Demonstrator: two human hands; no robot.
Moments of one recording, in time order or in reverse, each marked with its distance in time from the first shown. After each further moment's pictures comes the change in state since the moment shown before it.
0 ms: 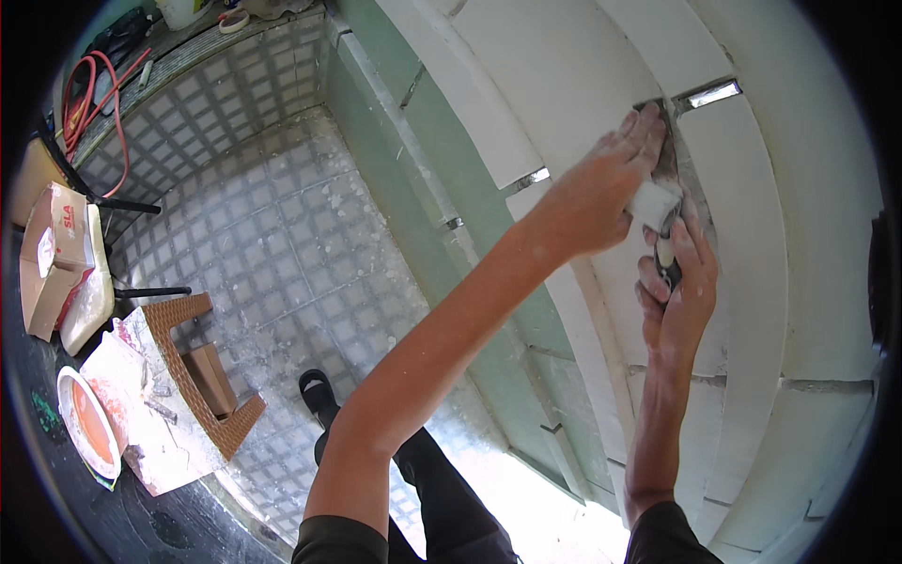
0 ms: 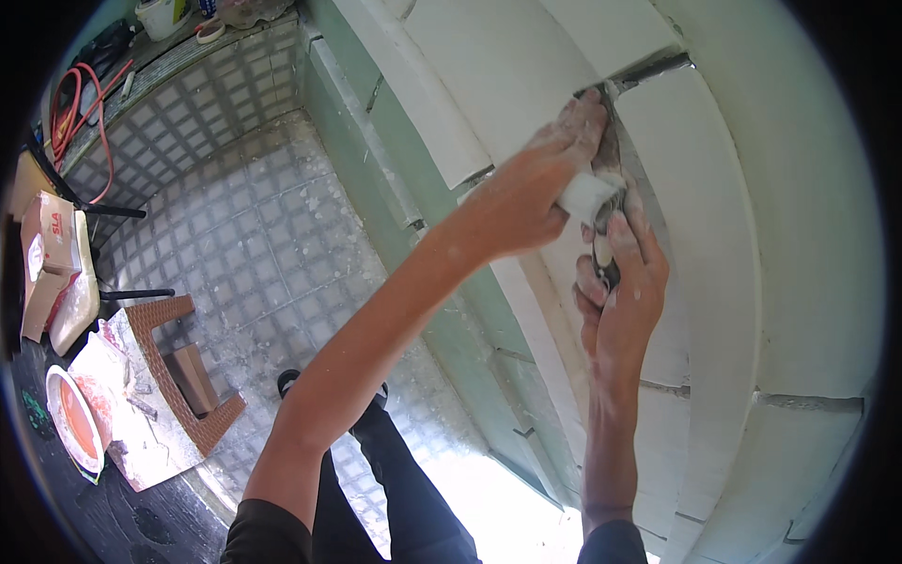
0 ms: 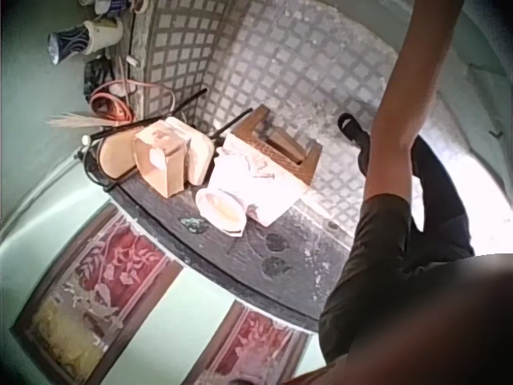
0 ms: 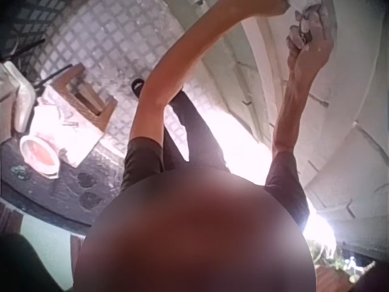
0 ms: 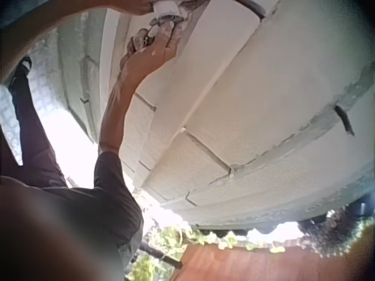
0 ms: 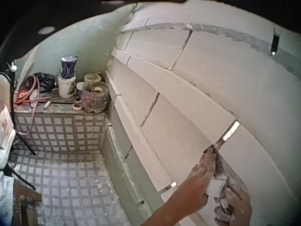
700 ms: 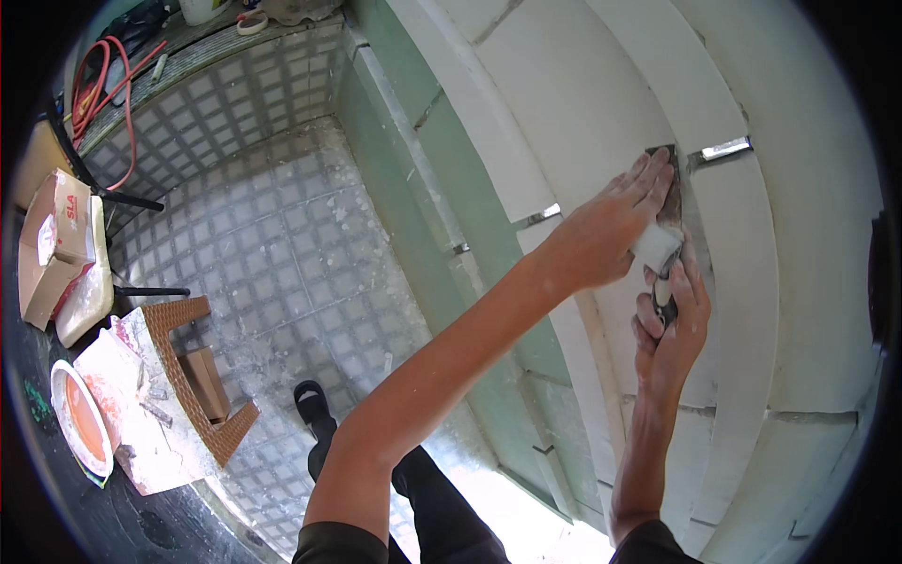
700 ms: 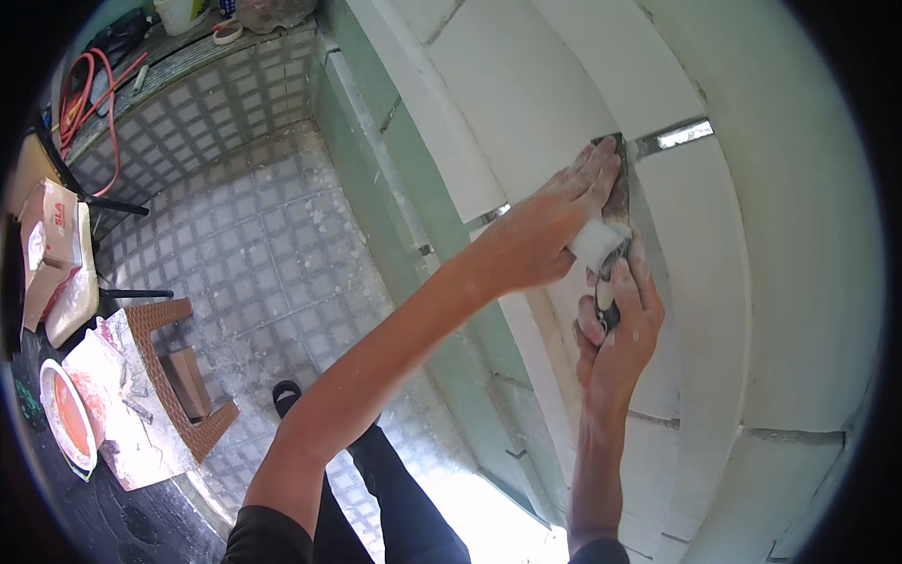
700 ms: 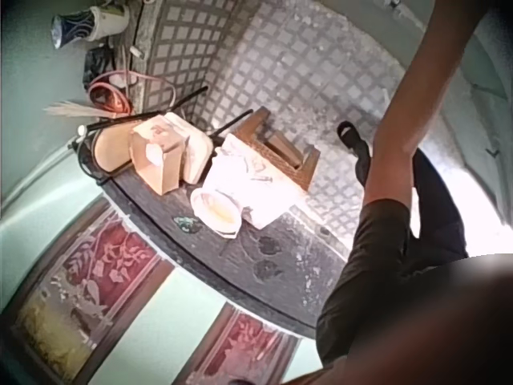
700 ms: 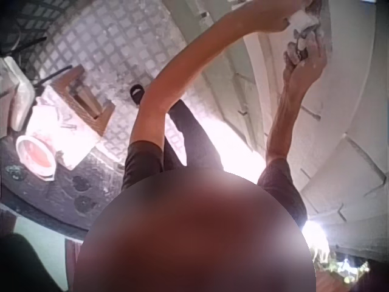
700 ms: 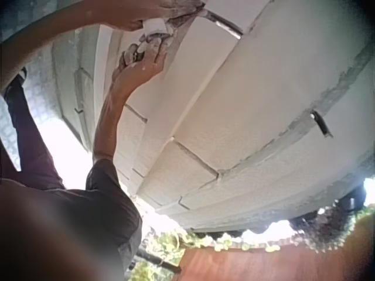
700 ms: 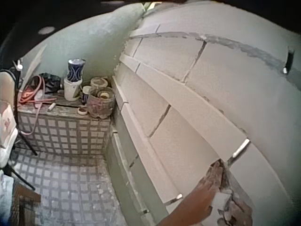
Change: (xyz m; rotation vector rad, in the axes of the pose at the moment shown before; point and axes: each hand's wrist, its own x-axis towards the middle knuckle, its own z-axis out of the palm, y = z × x) left_hand 0.007 -0.018 -0.008 -0.031 0.006 0.015; right_hand 0.020 0.012 0.015 0.027 0.033 -0.030
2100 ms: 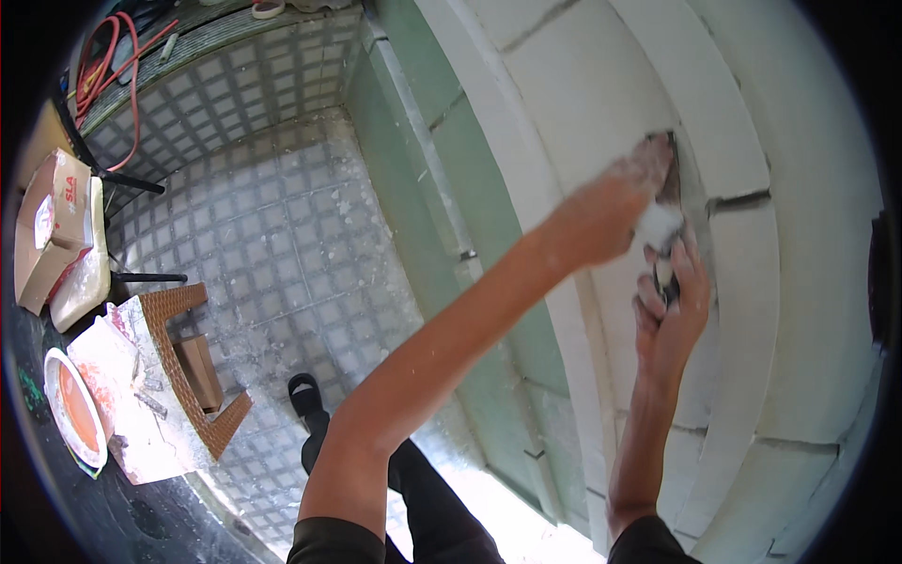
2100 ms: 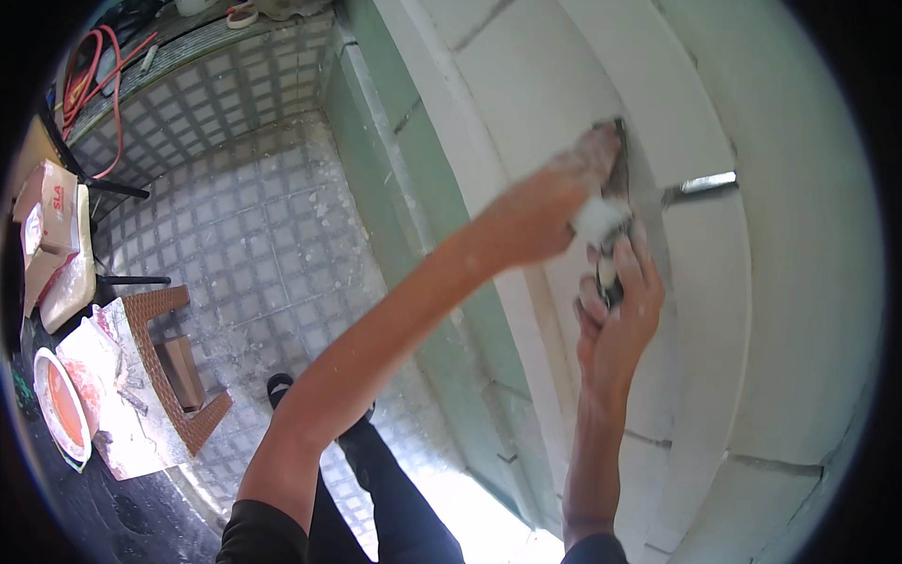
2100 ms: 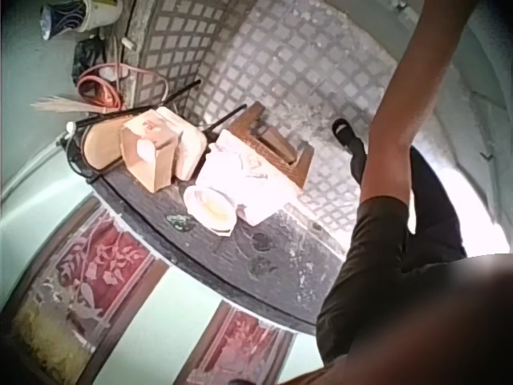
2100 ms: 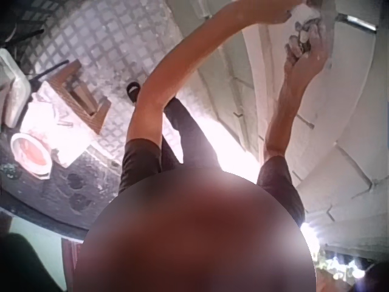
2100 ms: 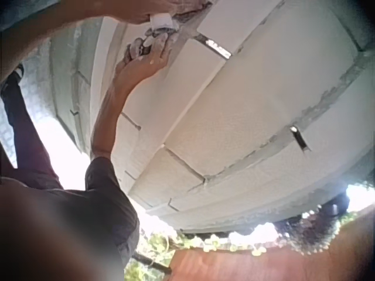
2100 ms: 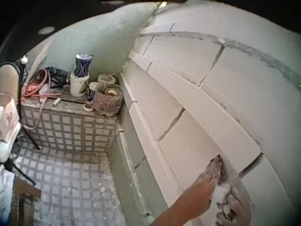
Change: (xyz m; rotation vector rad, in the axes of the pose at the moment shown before) left_hand 0.012 -0.032 -0.023 0.127 0.074 0.062; right_hand 0.031 -0.006 0.039 0.005 -0.039 -0.001
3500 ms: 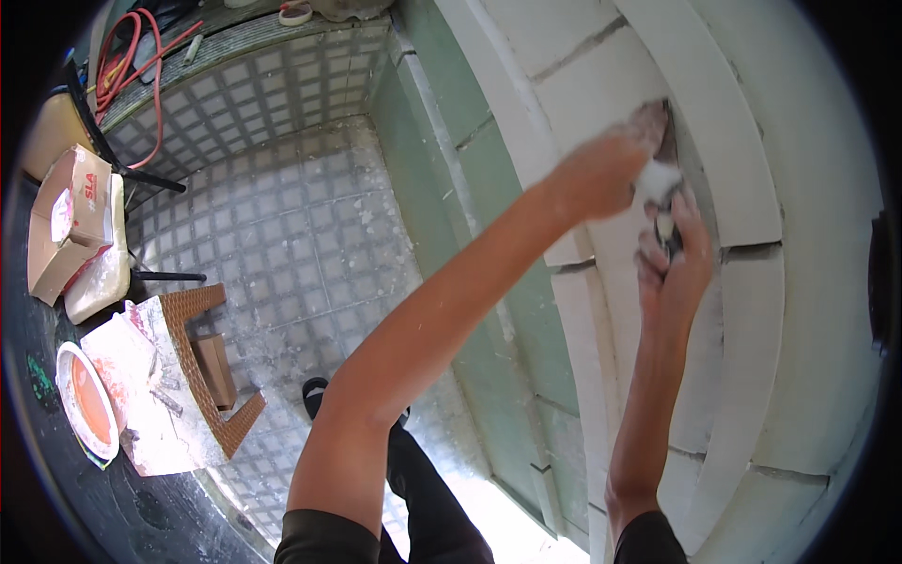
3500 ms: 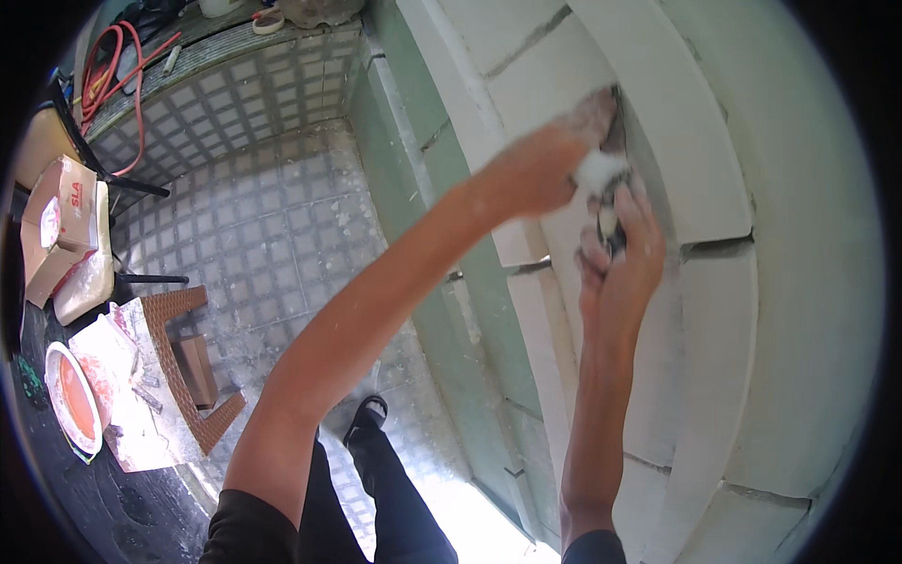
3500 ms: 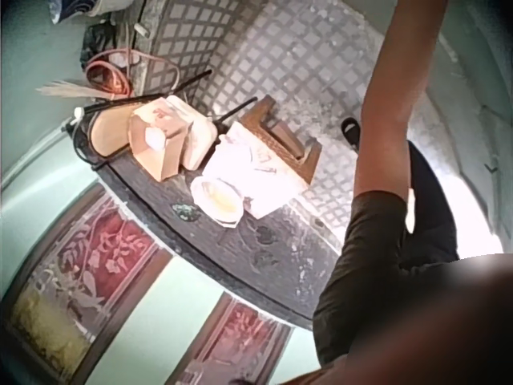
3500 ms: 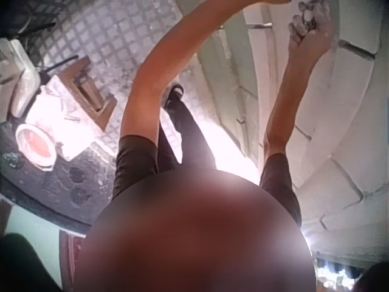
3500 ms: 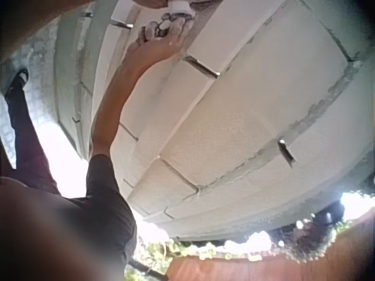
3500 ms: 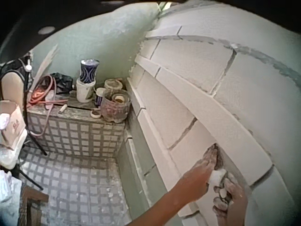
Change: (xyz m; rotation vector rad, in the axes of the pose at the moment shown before) left_hand 0.041 -0.055 -0.050 0.098 -0.034 -0.057; right_hand 0.052 -0.005 0.053 0.108 -0.082 0.022
